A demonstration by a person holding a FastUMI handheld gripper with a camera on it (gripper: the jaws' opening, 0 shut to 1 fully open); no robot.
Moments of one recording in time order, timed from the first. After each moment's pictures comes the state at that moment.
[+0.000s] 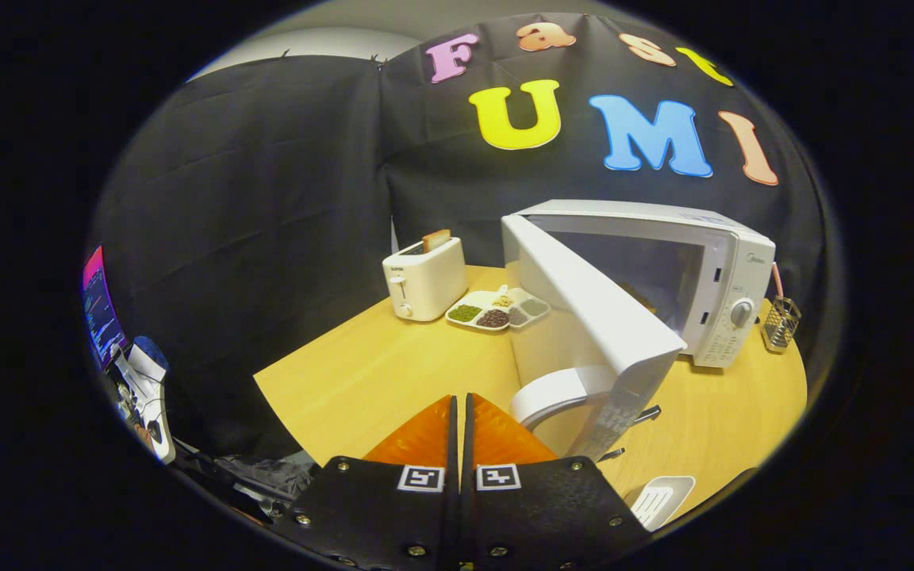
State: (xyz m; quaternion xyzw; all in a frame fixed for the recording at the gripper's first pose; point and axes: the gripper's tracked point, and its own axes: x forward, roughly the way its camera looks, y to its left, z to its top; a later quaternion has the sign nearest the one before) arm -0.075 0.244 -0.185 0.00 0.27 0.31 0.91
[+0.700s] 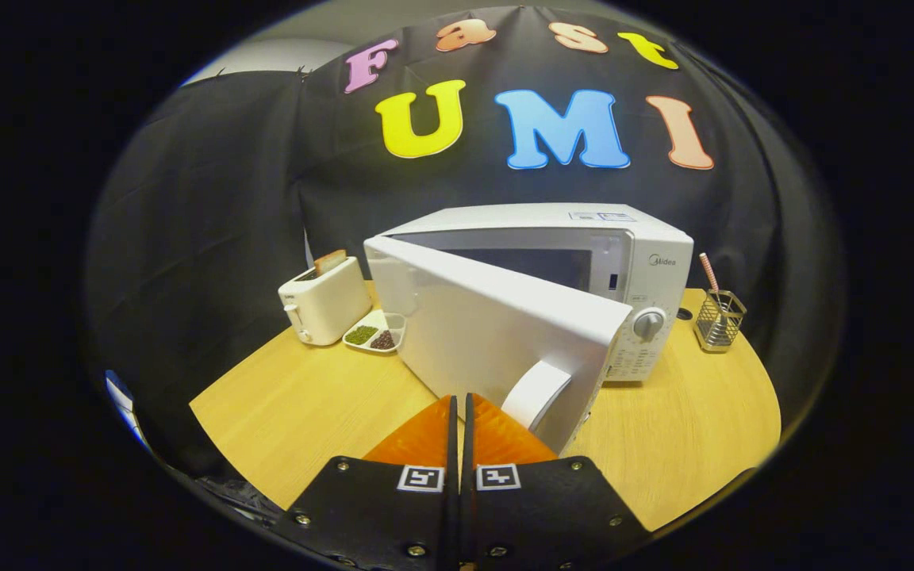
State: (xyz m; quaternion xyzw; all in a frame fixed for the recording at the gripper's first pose) arm 0.023 0.146 -0.189 0.02 0.27 0.19 0.94
